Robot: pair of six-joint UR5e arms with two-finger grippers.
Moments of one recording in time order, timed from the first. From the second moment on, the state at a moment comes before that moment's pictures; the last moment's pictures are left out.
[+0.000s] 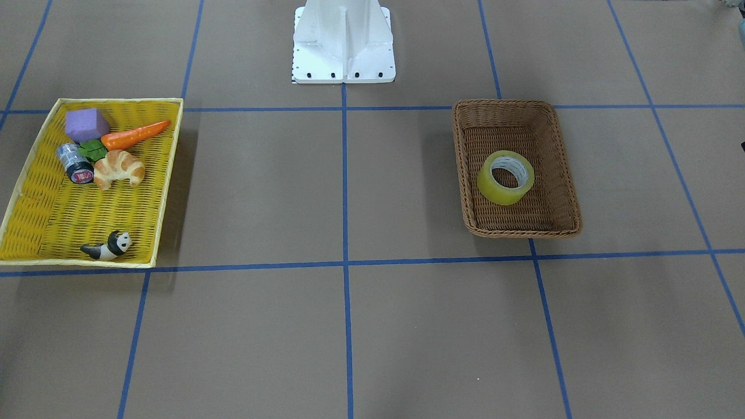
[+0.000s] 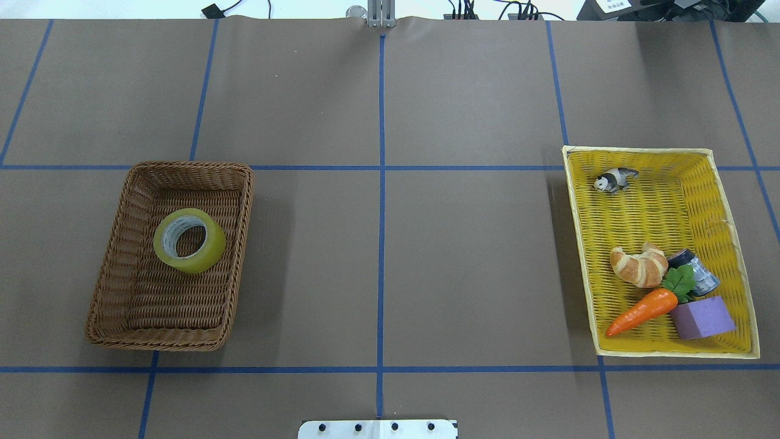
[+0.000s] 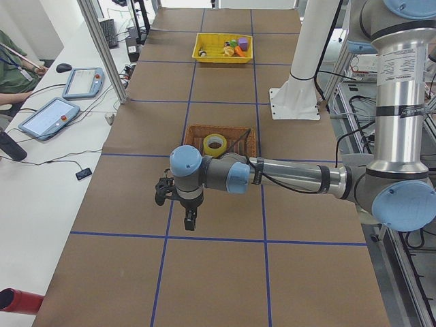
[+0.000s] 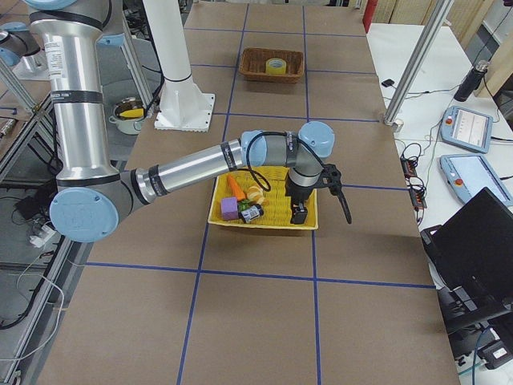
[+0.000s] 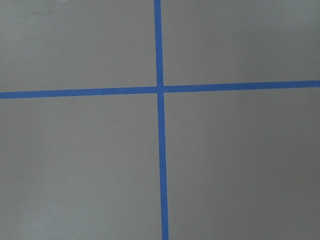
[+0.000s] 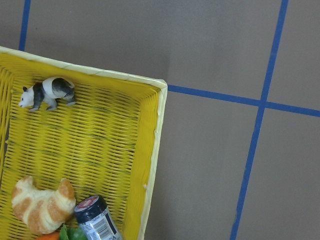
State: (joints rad) left arm -1.48 -1.51 -1.73 -1.61 -2.33 -0.12; right arm 1.44 -1.50 1.86 -1.91 2.37 -0.07
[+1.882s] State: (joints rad) left arm -1.48 -1.54 -1.63 -1.80 -2.38 -0.13; right arm 1.41 -1.51 1.74 -1.64 2.46 -0.01
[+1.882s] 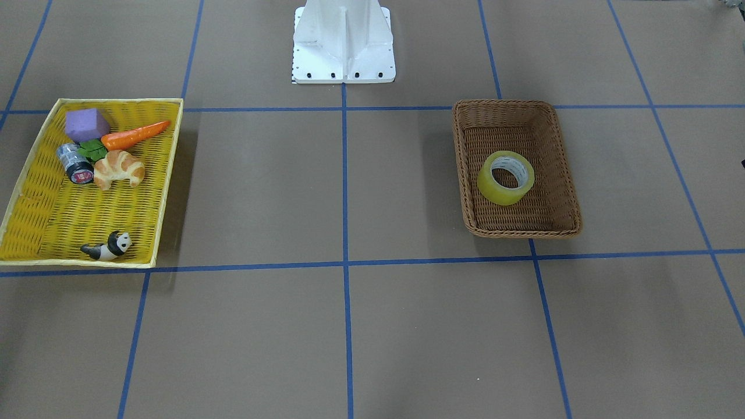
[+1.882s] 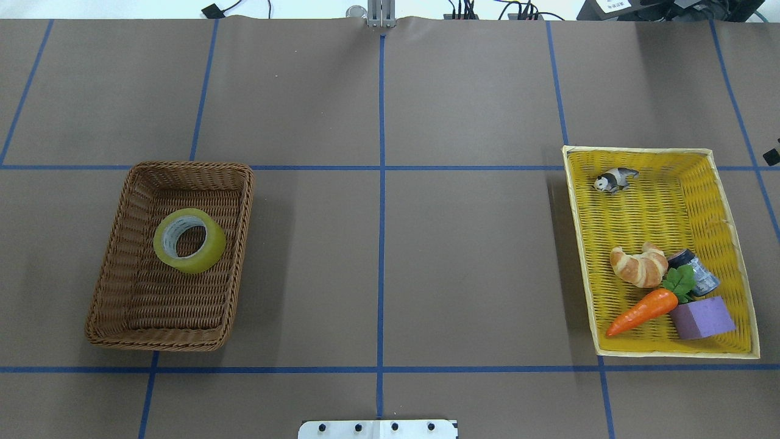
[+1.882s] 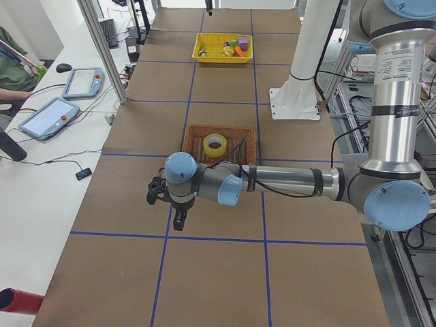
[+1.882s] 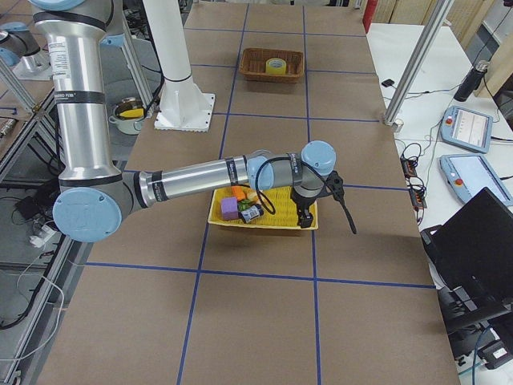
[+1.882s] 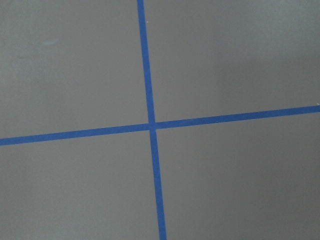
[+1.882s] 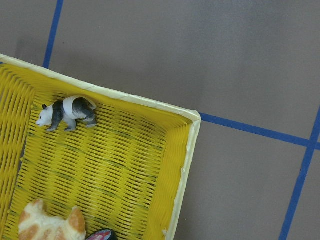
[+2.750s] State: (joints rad) left arm -1.50 -1.54 -1.66 -1.79 -2.39 -0.13; right arm 1.46 -1.53 1.75 -1.64 2.45 -0.01
